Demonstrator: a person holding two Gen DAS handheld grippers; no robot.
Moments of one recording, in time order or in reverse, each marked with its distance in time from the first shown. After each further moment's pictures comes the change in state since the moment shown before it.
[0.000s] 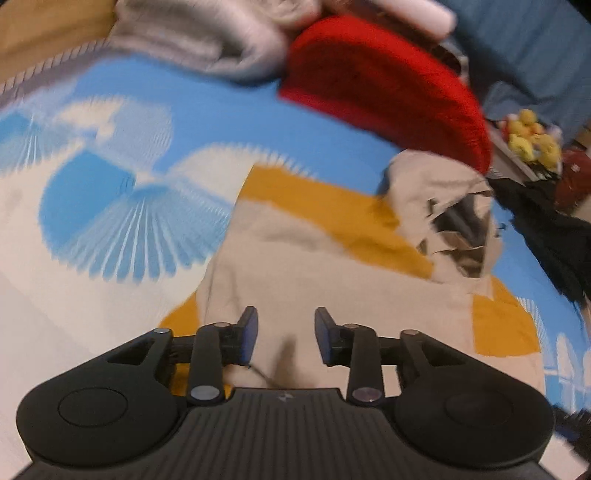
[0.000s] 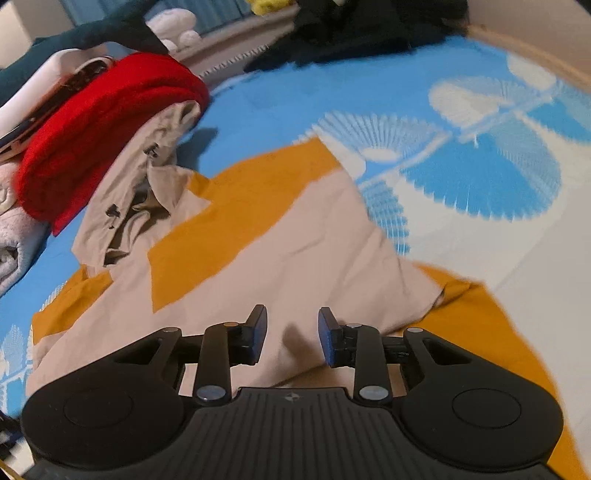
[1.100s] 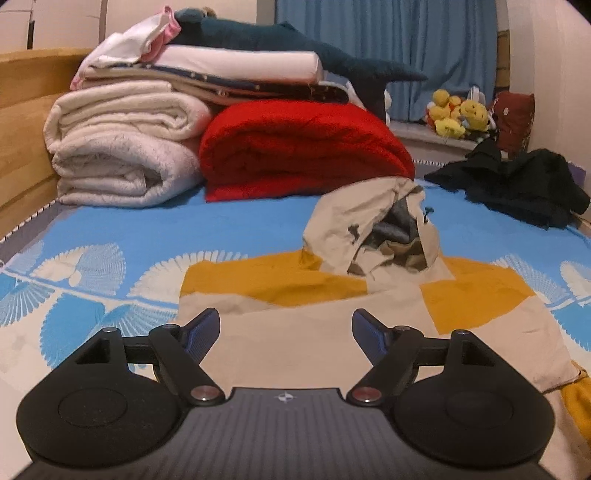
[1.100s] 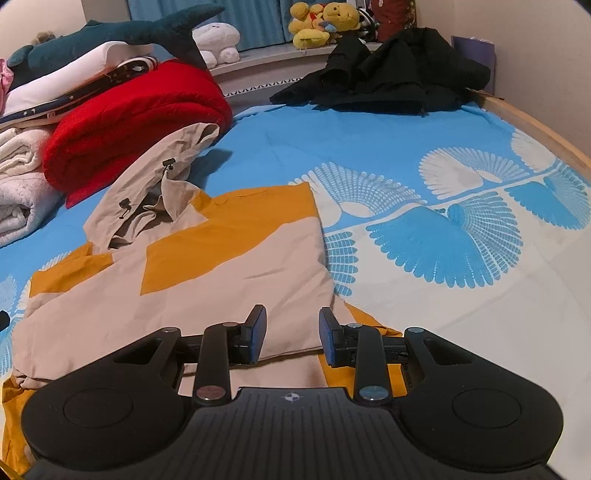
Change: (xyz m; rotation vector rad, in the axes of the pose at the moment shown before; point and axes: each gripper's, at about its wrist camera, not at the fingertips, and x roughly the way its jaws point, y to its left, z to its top) left arm -0.039 -0.092 -0.048 0.388 -0.309 0.005; right arm -0.052 -0.039 0.005 -0.164 -0.050 -0.001
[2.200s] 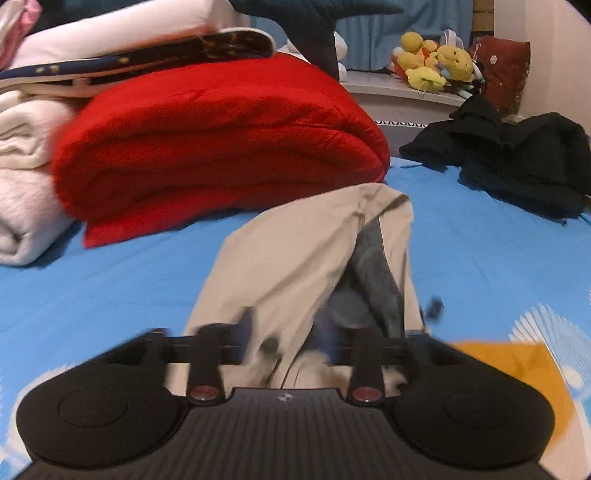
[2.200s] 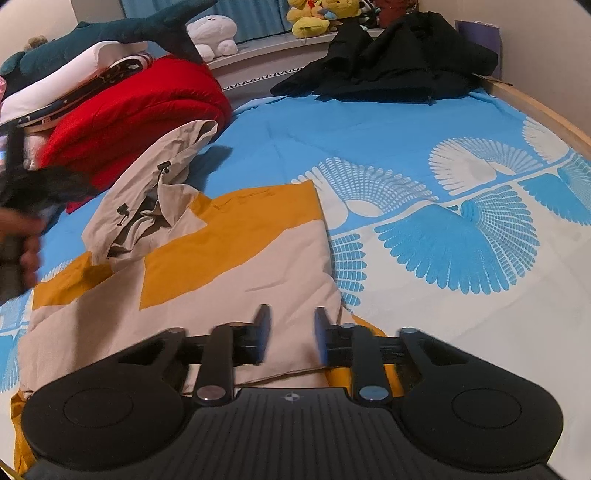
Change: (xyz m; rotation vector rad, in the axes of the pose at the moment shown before) left arm 0.278 -0.129 0.150 0.126 0.167 -0.114; right arm 0.023 -0.006 0.019 0.030 0.029 0.032
